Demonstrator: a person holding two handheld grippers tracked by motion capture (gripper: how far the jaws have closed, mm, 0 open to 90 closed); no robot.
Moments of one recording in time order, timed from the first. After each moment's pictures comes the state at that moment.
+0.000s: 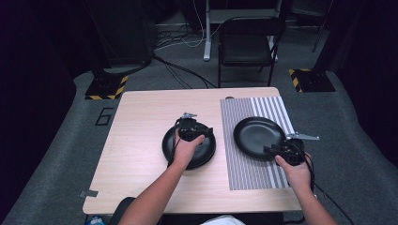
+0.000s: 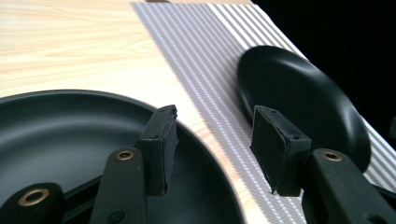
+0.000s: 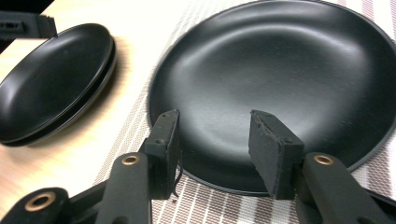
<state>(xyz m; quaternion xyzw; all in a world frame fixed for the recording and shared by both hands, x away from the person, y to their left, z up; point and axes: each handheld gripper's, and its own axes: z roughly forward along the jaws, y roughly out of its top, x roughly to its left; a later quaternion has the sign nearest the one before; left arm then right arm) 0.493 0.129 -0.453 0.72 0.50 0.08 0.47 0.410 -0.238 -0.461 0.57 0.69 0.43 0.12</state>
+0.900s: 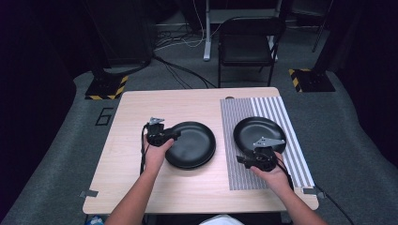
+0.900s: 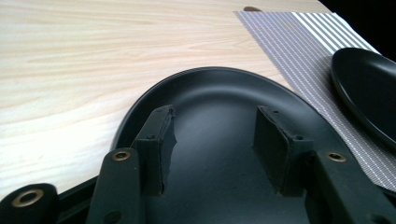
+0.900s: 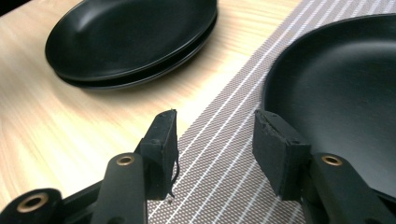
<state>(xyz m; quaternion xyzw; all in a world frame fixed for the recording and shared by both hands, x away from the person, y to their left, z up) 0.475 0.227 -0.459 0.70 0.54 0.16 0.44 0.408 -0.160 -0.480 0.41 0.79 0.43 0.11</state>
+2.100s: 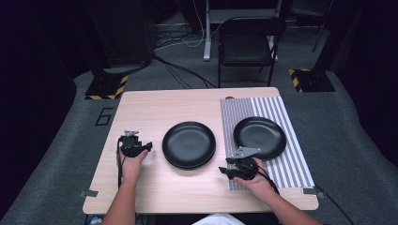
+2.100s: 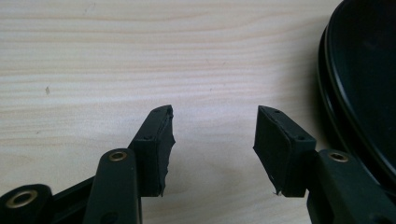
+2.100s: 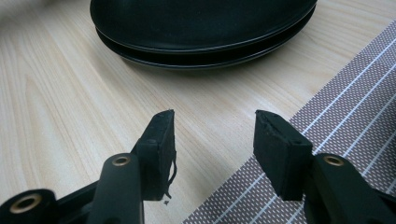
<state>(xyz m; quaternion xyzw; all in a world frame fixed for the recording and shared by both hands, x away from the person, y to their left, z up) 0.461 0.315 -0.506 0.69 0.61 0.21 0.33 0.397 -0.105 -0.507 0.33 0.84 0.43 0.11</state>
